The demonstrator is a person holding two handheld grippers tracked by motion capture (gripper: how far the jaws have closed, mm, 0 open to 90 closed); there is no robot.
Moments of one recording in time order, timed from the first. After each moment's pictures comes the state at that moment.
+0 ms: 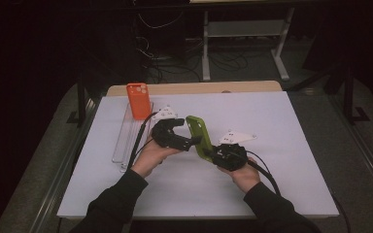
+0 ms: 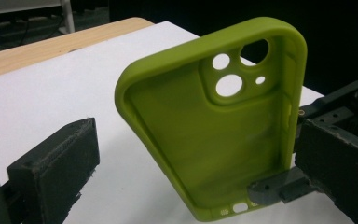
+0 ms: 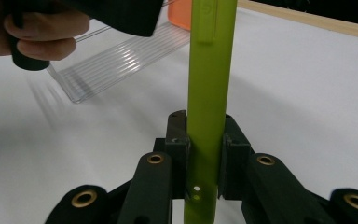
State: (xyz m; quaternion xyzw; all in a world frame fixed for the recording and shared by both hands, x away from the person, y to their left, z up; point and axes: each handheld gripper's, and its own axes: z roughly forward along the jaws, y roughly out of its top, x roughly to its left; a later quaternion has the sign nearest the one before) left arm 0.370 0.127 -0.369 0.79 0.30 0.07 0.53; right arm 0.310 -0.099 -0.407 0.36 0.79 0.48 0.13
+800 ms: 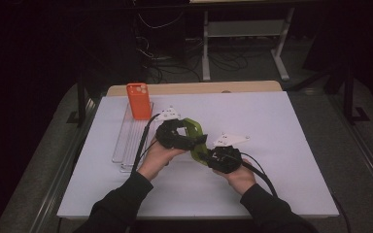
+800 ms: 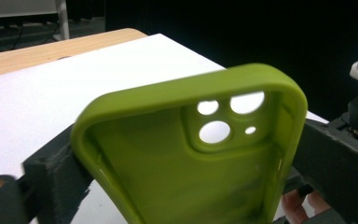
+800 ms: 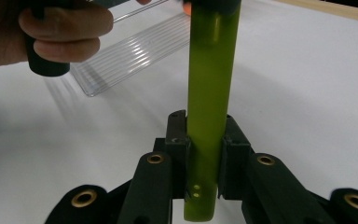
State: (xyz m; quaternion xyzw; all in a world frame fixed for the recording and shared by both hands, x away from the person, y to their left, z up) left arm 0.367 0.118 -0.370 0.78 0.30 0.06 0.55; right arm 0.309 -0.087 -0.412 0.35 0.80 0.48 0.11
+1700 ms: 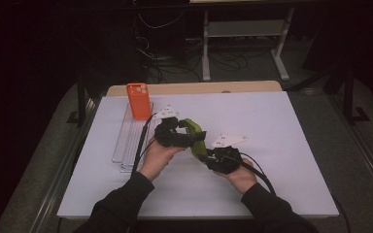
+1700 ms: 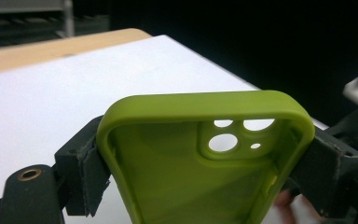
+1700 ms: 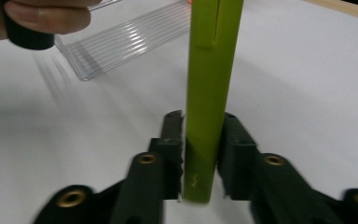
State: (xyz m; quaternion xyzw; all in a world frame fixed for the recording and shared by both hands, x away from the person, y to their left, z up) left arm 0.367 0.119 -0.365 0.77 0.32 0.07 0.55; right arm 0.310 -0.088 -0.413 0.33 0.81 0.46 0.13
